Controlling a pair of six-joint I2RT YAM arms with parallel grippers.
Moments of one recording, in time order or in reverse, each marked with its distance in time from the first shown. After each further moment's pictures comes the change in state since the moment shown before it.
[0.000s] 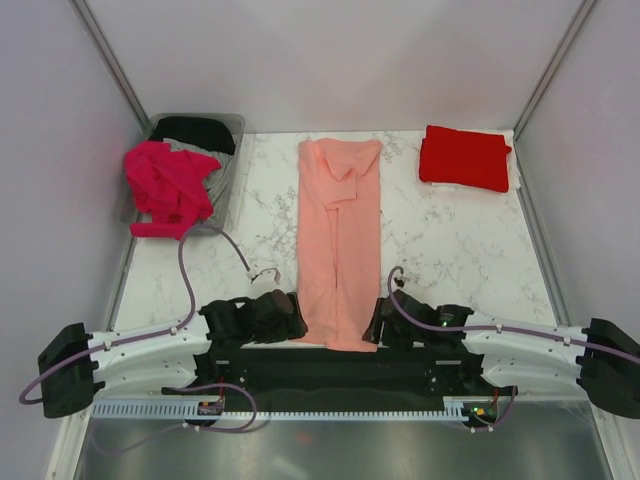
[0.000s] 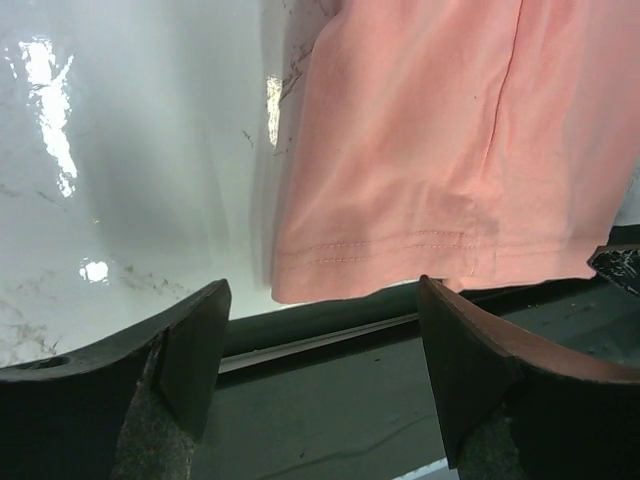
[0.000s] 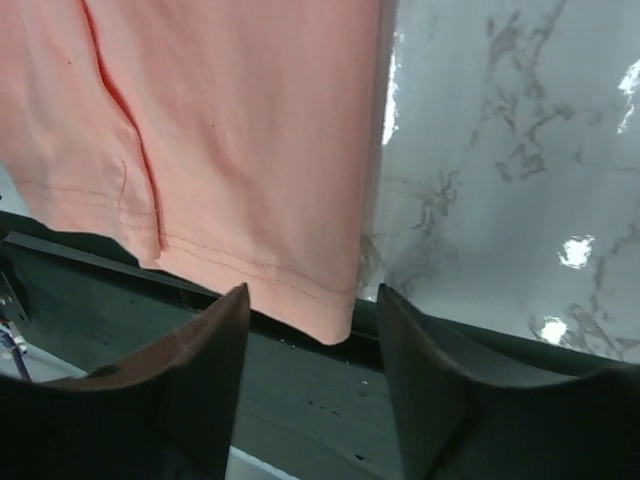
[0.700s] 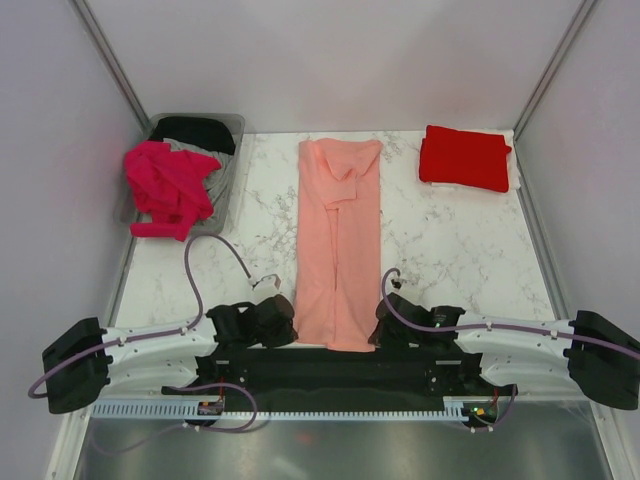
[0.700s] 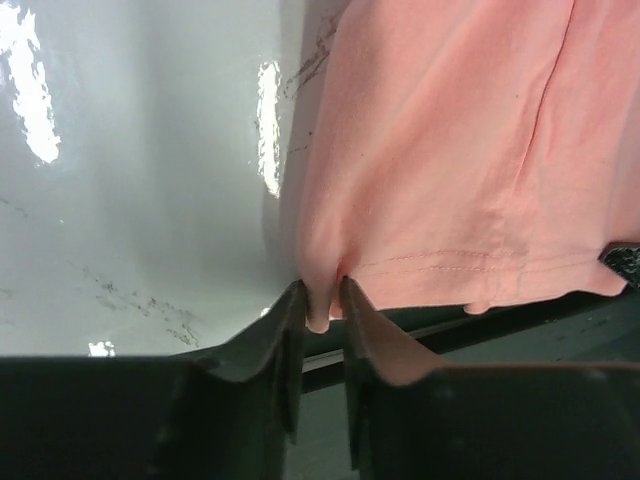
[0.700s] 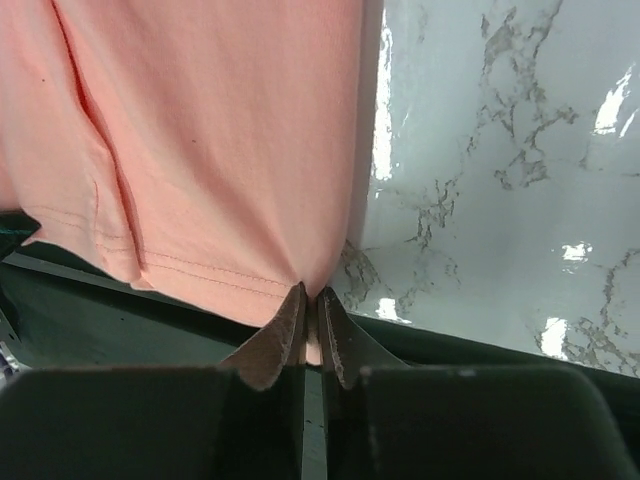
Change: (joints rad) left arm 0.002 0.065 -0.087 0.145 0.035 -0.047; right arm 0.037 0.084 -0.002 0.075 0.035 0.041
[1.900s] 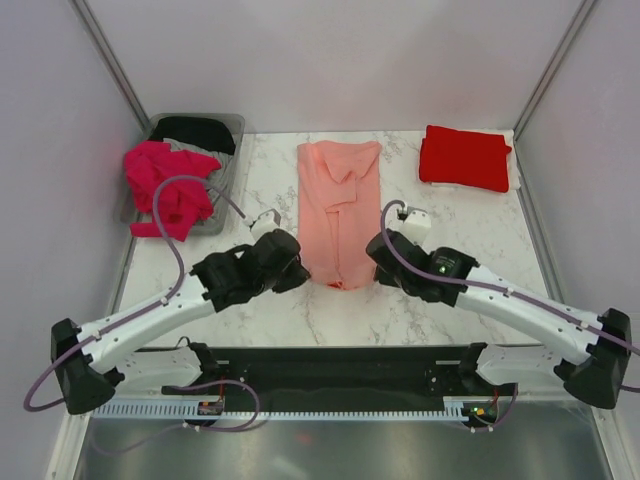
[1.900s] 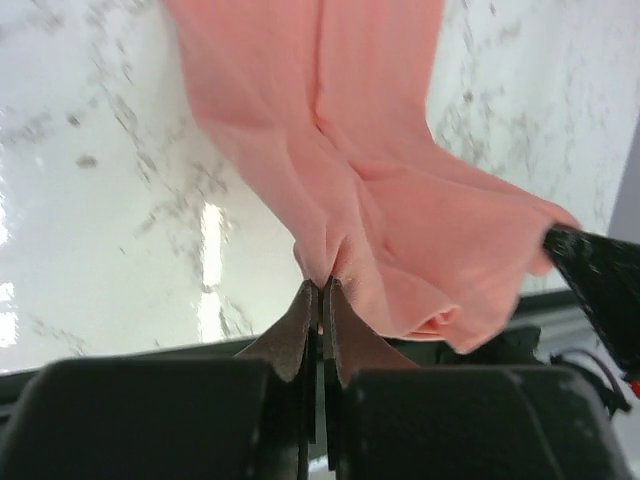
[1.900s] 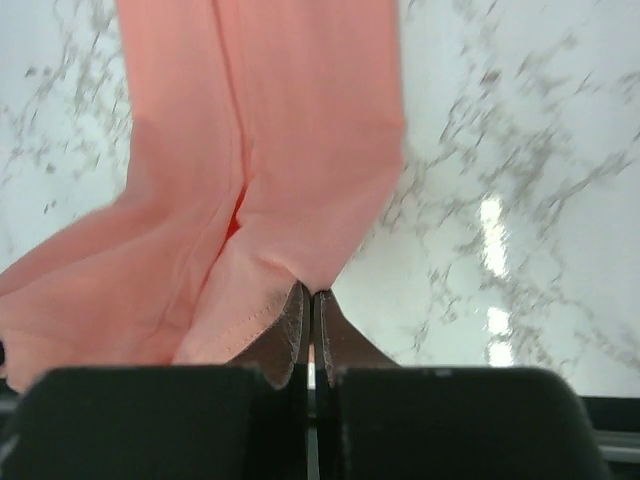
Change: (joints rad) left arm 0.105 0.069 0.600 -0.339 -0.079 0.040; right arm -0.114 0.064 0.613 -0.492 0.343 -0.189
